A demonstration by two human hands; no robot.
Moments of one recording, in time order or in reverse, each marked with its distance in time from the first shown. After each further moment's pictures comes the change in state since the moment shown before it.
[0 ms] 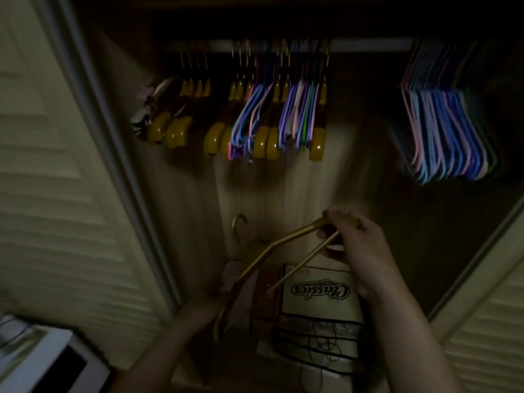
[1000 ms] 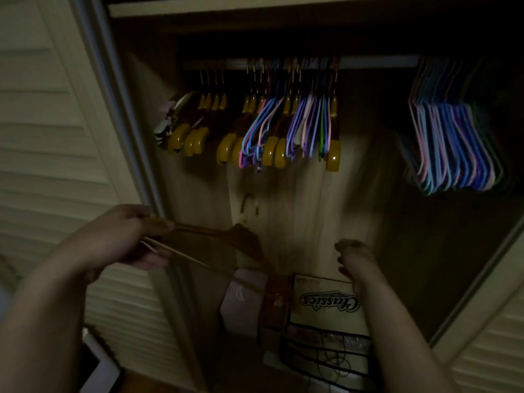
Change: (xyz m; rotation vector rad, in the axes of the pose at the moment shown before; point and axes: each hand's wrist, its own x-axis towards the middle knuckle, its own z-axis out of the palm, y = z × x) left_hand -0.122 0.171 -0.151 -0.039 0.240 -0.040; right_hand 0.066 0.068 -0.018 -0.239 0.137 0.290
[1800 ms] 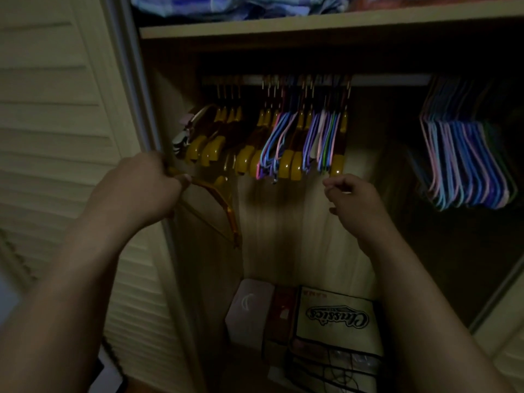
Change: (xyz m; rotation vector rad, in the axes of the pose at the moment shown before) left_hand 0.000 0.063 -0.016 0.518 0.473 0.249; right_hand -0.055 -0.119 0.022 -0.102 -0.064 -0.660
